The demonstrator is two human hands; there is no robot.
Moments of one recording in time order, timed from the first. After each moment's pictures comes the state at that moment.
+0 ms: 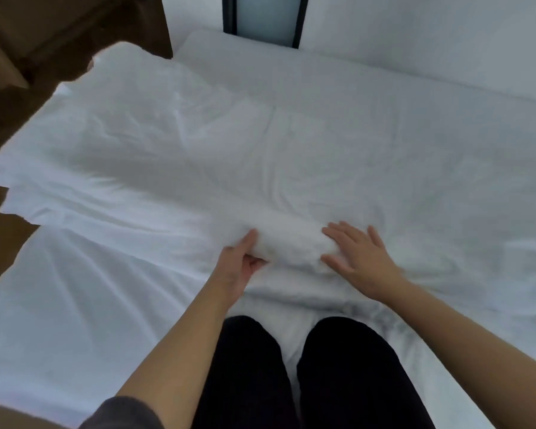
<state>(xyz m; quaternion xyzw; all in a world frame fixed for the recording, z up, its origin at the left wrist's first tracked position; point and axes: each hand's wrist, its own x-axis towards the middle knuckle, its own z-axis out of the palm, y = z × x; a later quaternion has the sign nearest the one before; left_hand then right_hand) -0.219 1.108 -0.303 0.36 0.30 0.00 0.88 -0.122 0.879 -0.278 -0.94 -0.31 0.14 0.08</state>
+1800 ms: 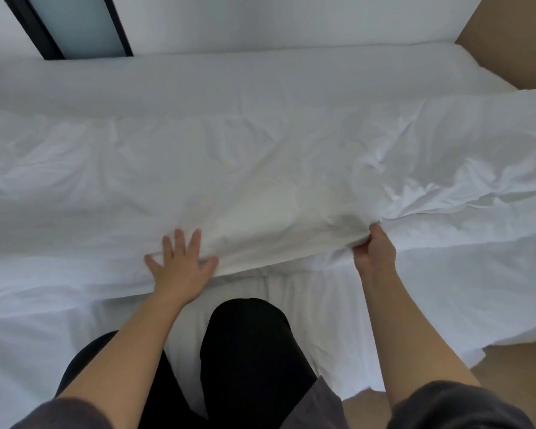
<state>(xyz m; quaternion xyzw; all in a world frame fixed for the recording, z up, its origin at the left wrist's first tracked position) -0.209 0.959 -0.310 0.97 0.07 -0.17 0.13 -0.172 0.618 -0.313 -0.33 0.40 -0.13 0.84</state>
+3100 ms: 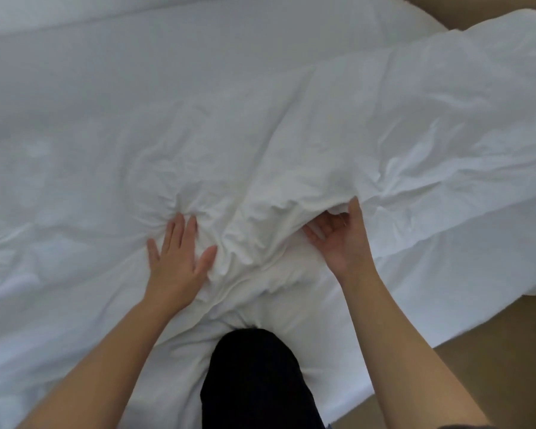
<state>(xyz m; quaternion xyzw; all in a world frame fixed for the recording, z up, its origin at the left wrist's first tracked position) -0.092 0.641 -0.334 0.98 -0.06 -0.13 0.16 -0.103 0.352 -0.313 -0.34 0.34 -0.02 0.88</state>
